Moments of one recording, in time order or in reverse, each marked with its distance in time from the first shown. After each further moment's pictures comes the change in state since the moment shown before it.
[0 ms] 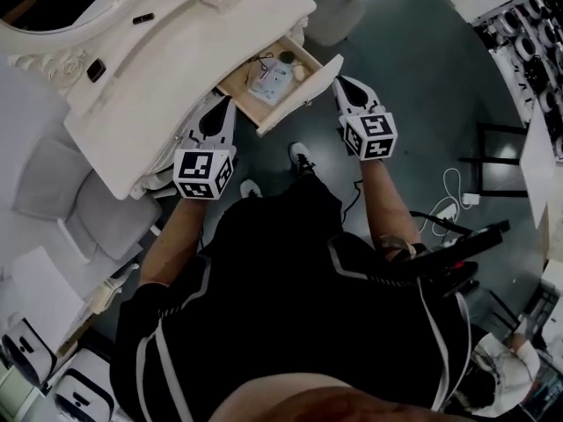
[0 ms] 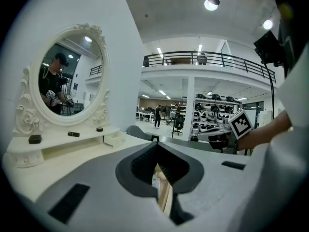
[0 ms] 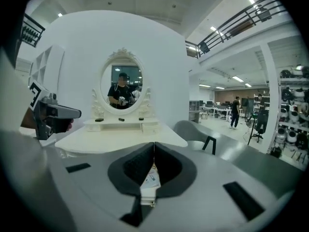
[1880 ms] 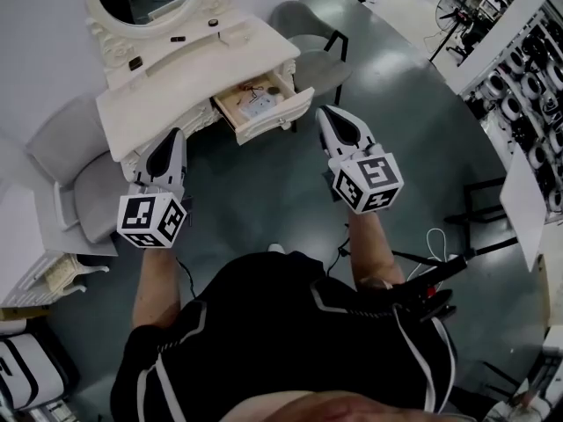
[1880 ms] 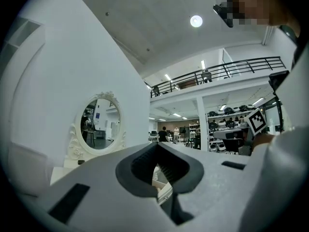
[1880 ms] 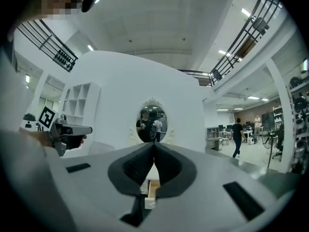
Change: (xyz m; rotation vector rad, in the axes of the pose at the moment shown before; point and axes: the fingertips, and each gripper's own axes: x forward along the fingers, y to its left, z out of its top) left arm -0.280 -0.195 0.106 0.062 -0.299 0.270; right arm -0.331 0.083 0.120 -0.045 -0.347 0.226
